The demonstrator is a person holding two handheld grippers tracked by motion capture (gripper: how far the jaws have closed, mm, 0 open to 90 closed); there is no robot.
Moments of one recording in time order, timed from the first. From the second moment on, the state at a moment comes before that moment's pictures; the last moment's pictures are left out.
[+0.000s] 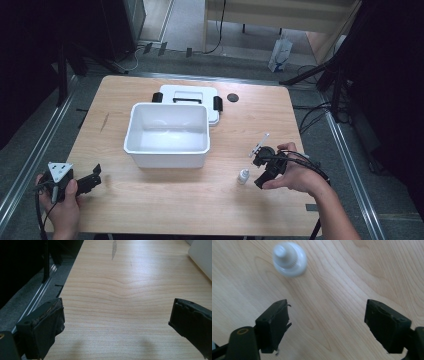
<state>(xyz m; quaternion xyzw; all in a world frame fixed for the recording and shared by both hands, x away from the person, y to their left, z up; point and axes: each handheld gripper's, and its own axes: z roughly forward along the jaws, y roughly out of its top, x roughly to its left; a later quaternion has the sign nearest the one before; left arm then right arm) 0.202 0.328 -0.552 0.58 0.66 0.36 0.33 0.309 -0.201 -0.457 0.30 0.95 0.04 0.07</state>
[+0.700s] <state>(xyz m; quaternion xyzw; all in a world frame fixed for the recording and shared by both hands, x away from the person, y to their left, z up) 0.203 0.329 -0.552 0.58 0.66 0.35 0.33 0.308 -0.170 -0.448 0.27 0.96 0.05 0.03</state>
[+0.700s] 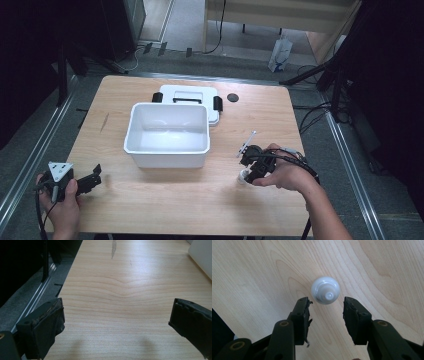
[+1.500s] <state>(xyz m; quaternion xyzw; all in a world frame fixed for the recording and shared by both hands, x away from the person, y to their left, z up) 0.203 0.329 -0.552 0.58 0.66 0.35 0.33 0.318 -0.160 -0.453 0.27 0.96 0.05 0.02</state>
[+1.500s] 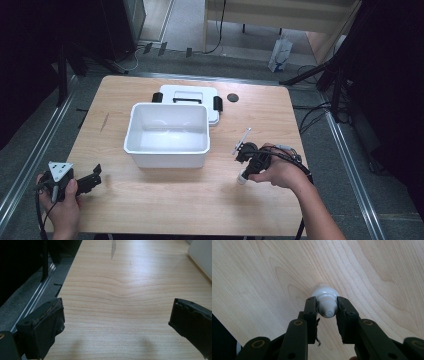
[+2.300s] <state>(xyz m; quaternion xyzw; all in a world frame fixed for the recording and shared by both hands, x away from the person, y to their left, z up) 0.204 0.329 -0.552 0.58 0.66 0.35 0.33 0.349 -0.143 -0.412 0.24 0.97 0.06 0.06</state>
